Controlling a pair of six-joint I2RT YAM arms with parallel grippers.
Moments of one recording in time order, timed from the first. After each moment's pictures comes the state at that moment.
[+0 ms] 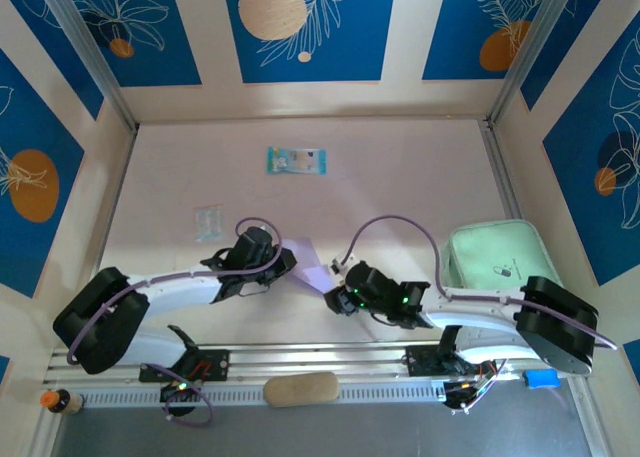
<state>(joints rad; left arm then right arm) -0.73 1.34 0.48 0.12 0.13 -1.17 1.11 1.19 0.39 0.03 0.16 0.41</state>
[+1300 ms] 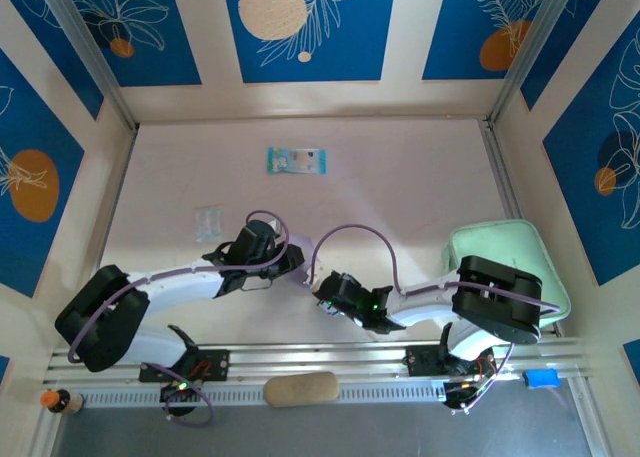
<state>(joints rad) -0.72 1.36 0.53 0.11 0.25 -1.04 1.21 1.51 0.46 0.26 0.44 0.06</state>
